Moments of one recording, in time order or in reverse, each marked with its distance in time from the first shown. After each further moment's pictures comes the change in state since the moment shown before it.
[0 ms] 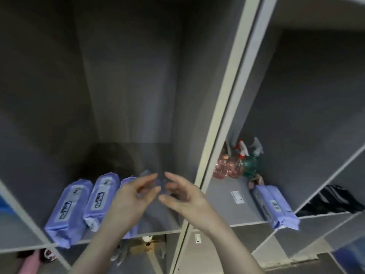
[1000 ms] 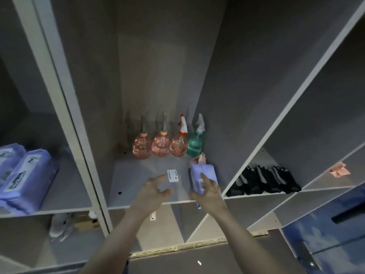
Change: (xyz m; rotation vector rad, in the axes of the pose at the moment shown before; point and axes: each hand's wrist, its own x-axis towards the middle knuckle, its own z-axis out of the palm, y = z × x) left_hand -0.001 0.068 0.316 0.010 -0.267 -0.240; right_hand -0.060 0.193 -0.298 -0.566 0.218 0.441
